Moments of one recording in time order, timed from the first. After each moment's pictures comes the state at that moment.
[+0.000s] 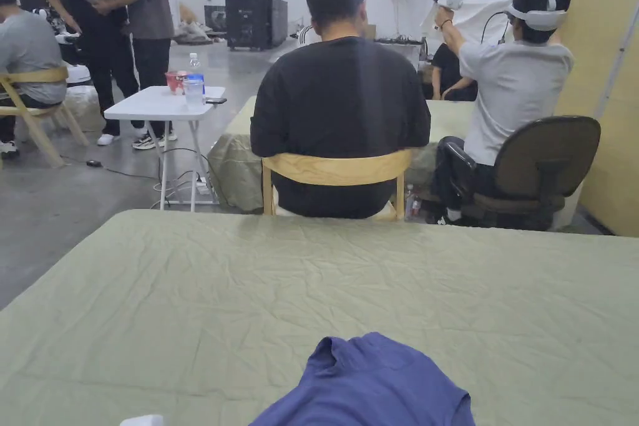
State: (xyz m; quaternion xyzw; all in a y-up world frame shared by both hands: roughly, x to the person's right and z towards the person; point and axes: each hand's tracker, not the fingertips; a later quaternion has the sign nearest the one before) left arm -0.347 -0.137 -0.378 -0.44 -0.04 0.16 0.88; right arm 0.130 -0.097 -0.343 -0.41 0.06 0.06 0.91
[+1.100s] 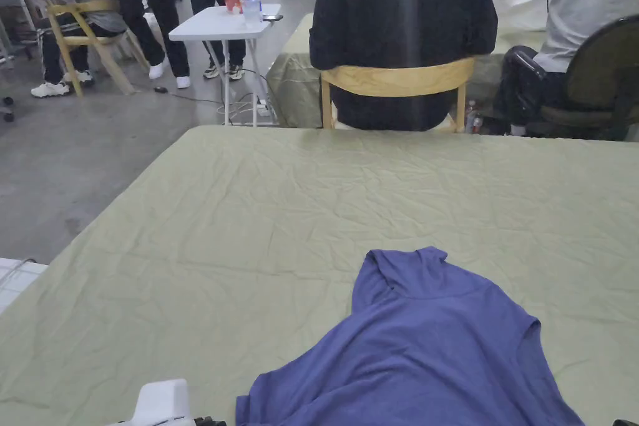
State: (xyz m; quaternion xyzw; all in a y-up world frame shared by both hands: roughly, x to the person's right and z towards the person) left arm -0.358 -0.126 -0.230 -0.44 0.00 0.15 0.89; right arm 0.148 -0.078 -0.226 -0.35 0.04 -0.09 0.93
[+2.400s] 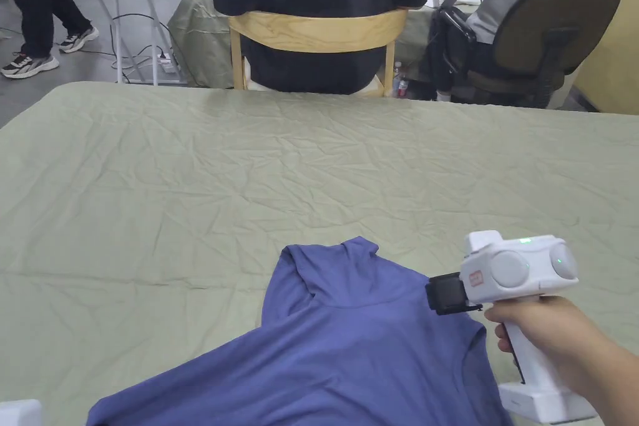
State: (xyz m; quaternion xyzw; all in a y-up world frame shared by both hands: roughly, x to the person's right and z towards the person) left arm -0.356 -0.144 -0.324 -0.40 -0.01 0.11 0.91; right arm 0.119 -0.189 -0.611 -0.51 0.03 0.08 0.85
